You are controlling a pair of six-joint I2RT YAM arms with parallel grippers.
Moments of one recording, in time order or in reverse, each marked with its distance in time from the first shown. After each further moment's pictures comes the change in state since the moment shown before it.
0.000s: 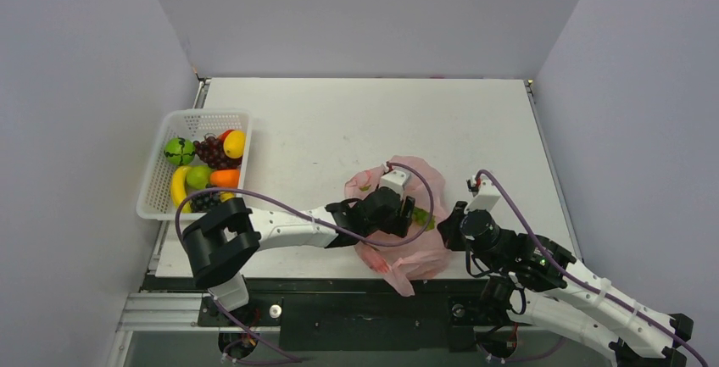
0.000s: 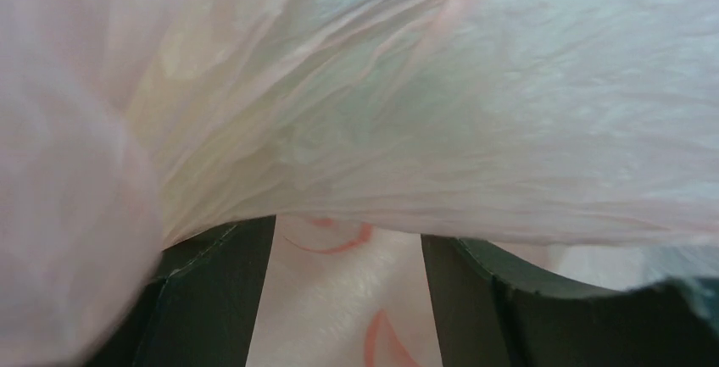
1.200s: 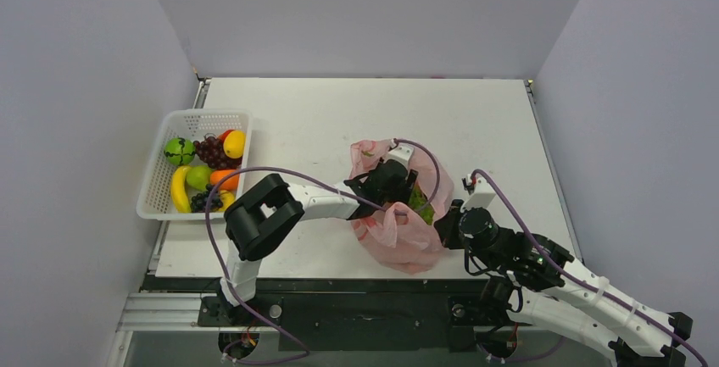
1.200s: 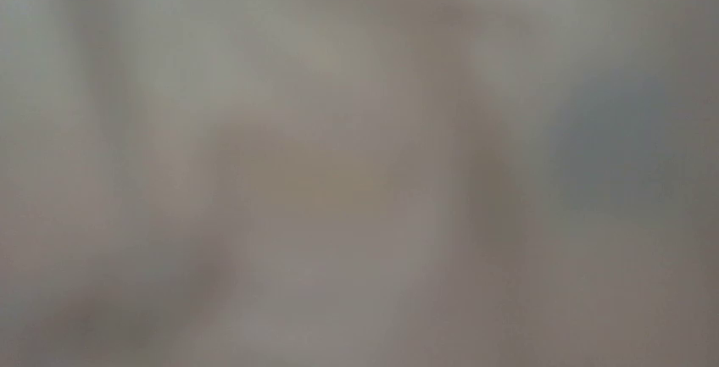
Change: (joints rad) left arm 0.155 0.308 0.230 0.071 -0.133 0.224; right arm 0.000 0.014 0.000 0.051 -0.019 -0.053
